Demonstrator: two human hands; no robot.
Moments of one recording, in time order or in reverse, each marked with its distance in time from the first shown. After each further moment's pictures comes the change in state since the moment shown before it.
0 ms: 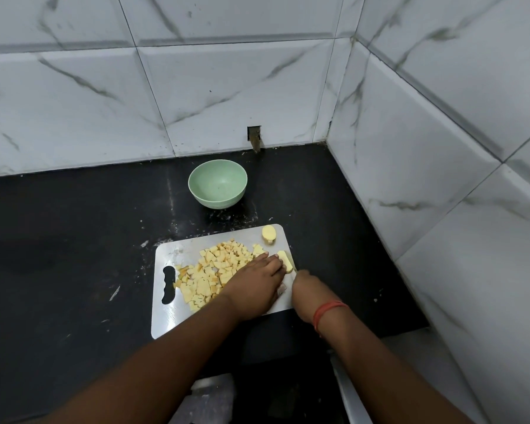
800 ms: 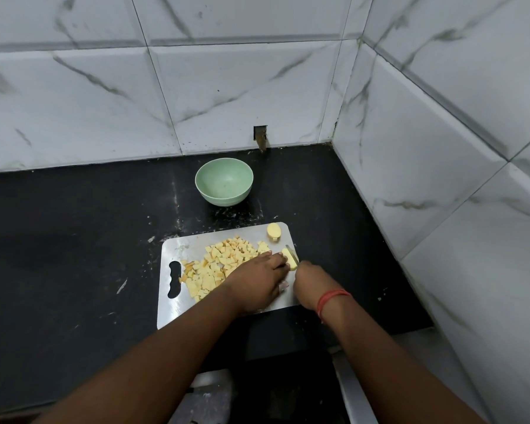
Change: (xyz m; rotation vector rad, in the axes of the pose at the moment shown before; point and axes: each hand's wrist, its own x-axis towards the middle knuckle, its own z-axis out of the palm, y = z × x) left_hand -0.005 -0.007 -0.015 -0.129 -0.058 0.005; right_hand 0.002 -0.009 -0.010 -0.080 0.044 -0.012
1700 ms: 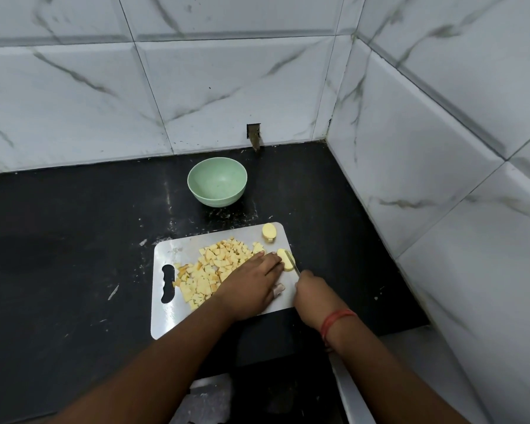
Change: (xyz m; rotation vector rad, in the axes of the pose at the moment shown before) left_hand -0.006 -0.004 0.016 0.030 0.057 -0.017; right_hand -0.016 0.018 0.015 0.114 0.057 -0.075
